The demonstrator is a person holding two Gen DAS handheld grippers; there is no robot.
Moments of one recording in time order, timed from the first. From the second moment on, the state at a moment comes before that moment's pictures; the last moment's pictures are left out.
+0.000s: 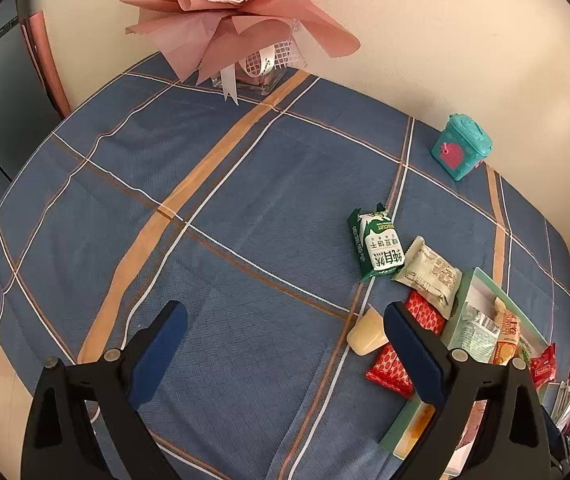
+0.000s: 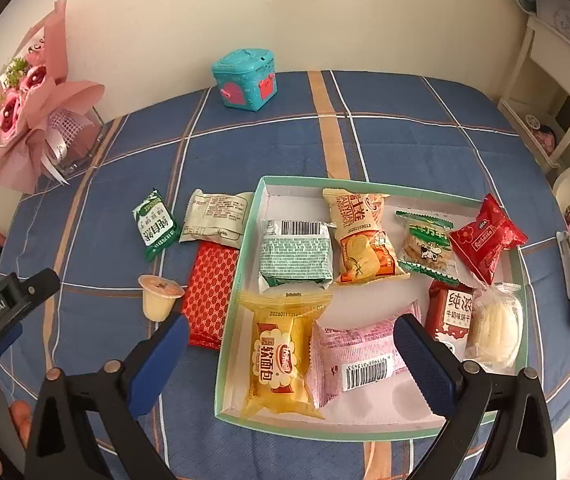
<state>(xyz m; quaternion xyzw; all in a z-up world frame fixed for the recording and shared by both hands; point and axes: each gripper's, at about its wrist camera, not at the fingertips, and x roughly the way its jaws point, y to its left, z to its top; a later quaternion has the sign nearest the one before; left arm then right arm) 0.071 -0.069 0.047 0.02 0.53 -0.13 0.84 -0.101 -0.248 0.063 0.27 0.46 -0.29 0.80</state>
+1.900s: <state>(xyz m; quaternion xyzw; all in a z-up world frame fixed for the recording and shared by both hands) 0.087 -0.131 -0.044 -0.03 0.64 -0.24 0.73 -0.070 -0.265 0.023 0.26 0.52 -0.29 0.76</state>
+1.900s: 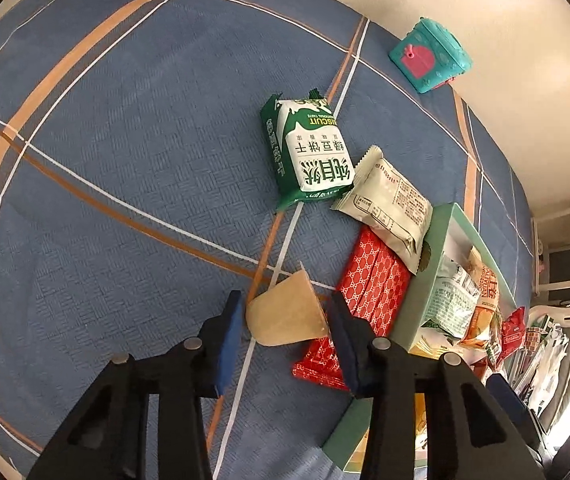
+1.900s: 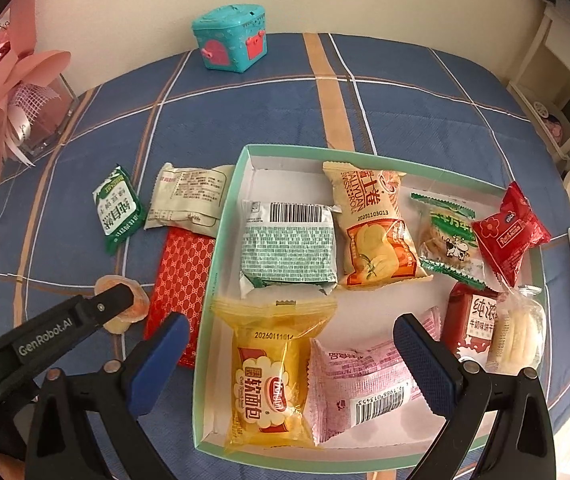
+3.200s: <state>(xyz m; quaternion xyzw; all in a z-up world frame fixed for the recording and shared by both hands) 0.143 -0.056 -0.039 -0.04 0.64 -0.17 0.75 -0.010 -0.202 0.012 0.28 0.50 -0.18 0.80</state>
